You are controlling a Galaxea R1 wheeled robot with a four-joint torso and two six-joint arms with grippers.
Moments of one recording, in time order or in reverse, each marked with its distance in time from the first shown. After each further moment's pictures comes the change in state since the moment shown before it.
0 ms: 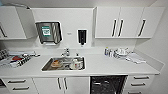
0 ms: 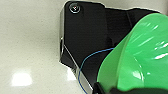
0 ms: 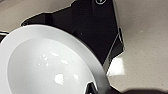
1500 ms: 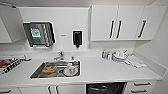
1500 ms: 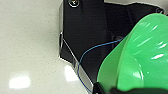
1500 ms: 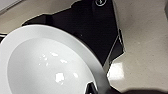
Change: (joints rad) left arm 0.017 0.003 0.002 0.000 0.008 0.003; right arm 0.004 -0.001 -0.001 0.001 0.006 0.000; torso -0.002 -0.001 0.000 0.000
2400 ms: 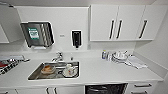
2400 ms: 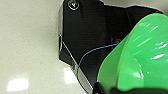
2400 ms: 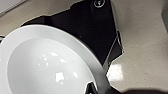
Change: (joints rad) left arm -0.005 0.001 0.000 0.000 -0.006 -0.008; right arm 0.008 -0.005 0.000 0.000 -0.005 0.011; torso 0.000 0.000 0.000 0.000
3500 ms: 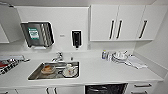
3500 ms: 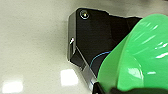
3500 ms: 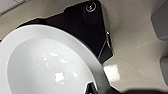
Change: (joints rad) left arm 0.020 -0.370 0.420 -0.004 -0.046 -0.007; right arm 0.001 -0.086 0.062 0.000 0.005 0.004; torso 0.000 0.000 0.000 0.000
